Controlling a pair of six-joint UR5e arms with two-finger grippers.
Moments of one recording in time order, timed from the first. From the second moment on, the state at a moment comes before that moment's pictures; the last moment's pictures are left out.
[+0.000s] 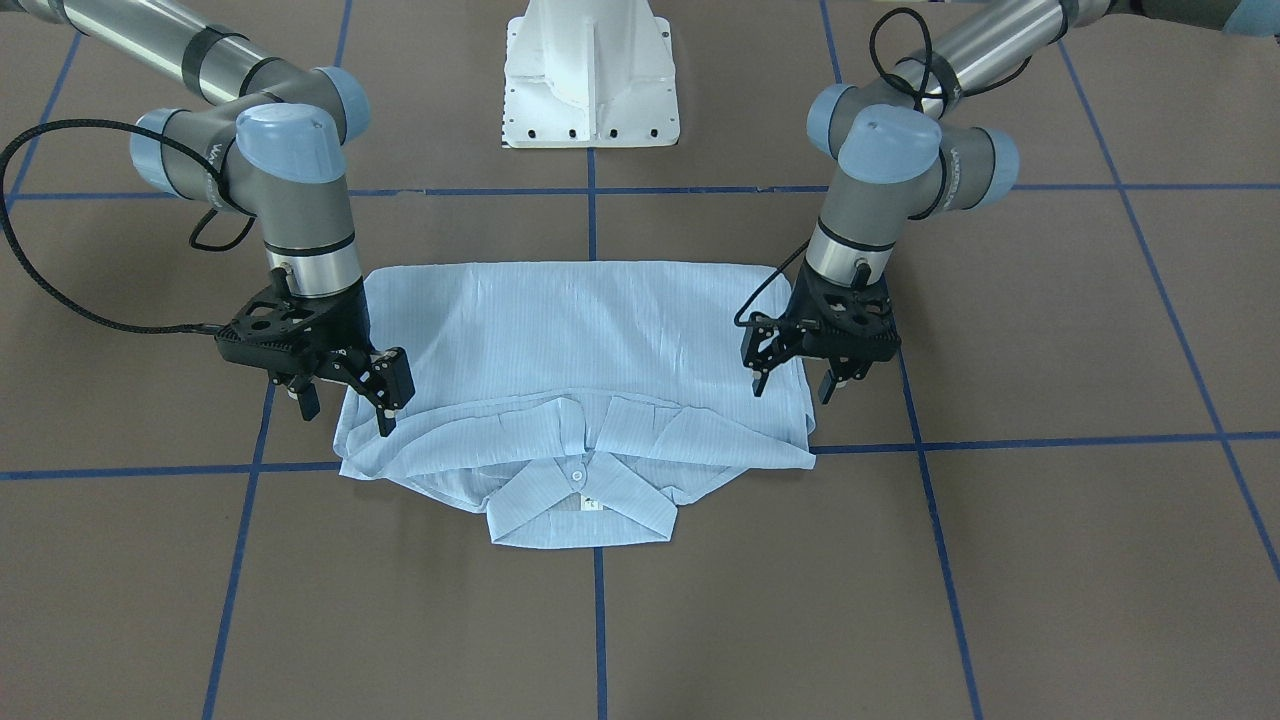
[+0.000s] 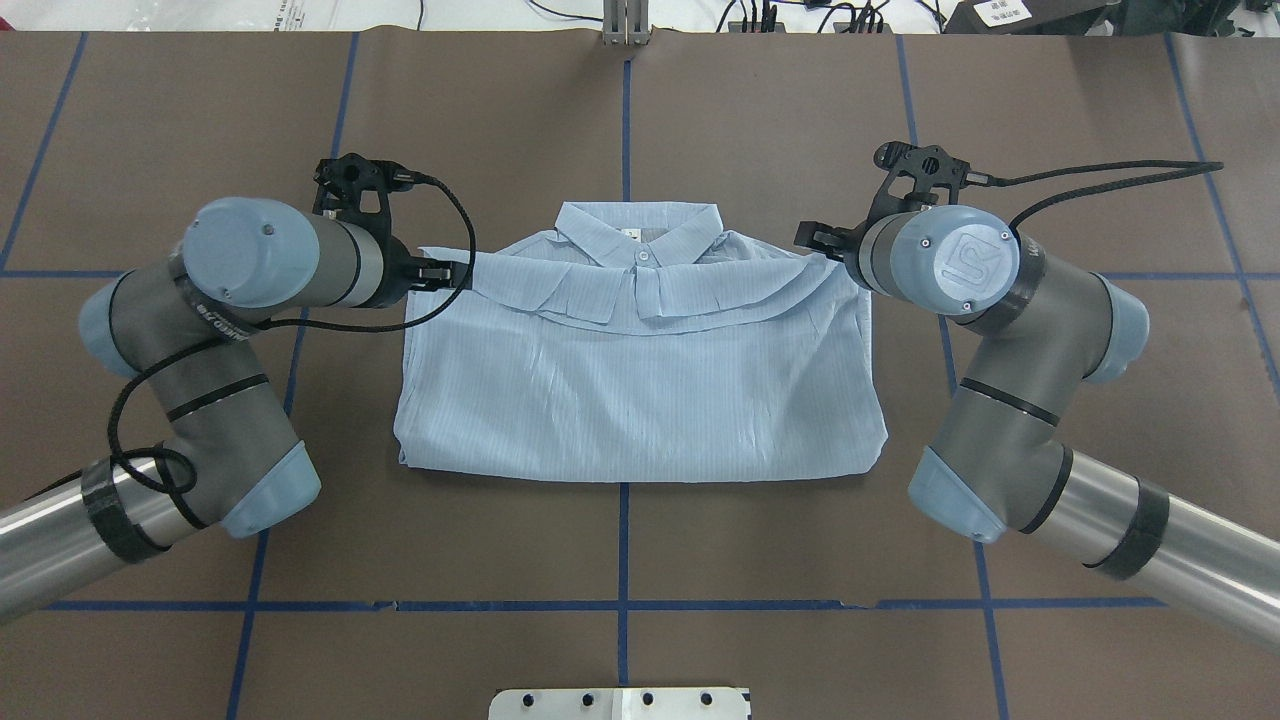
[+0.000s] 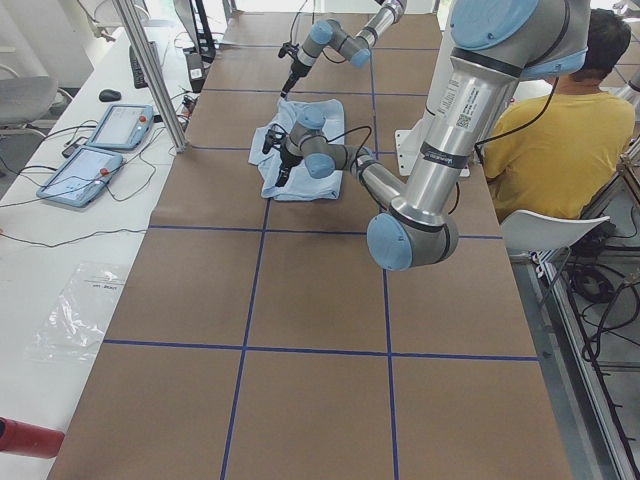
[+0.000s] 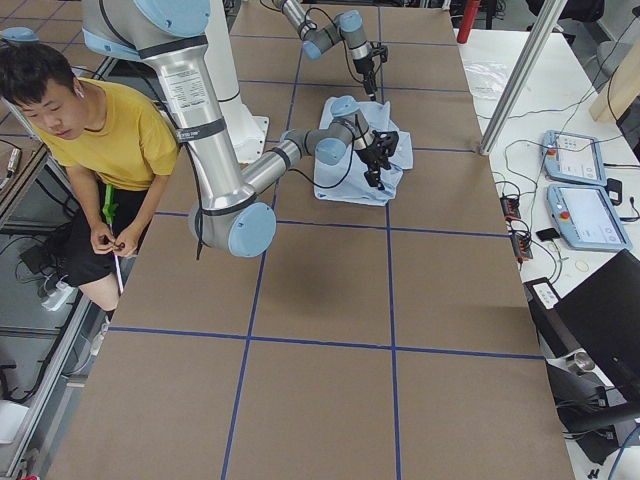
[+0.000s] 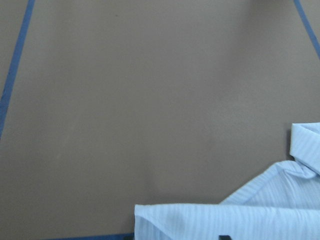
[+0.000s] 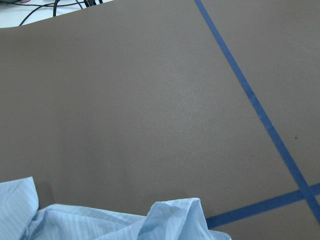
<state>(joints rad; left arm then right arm) -0.62 -1.97 -1.69 -2.07 -1.70 -1.09 0.65 -1.18 1.72 -1.25 1.50 1.42</state>
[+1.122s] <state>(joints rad) -0.38 -1.78 -1.86 -2.13 -1.61 -1.21 0.64 -1.19 1.74 -1.25 1.50 1.41</state>
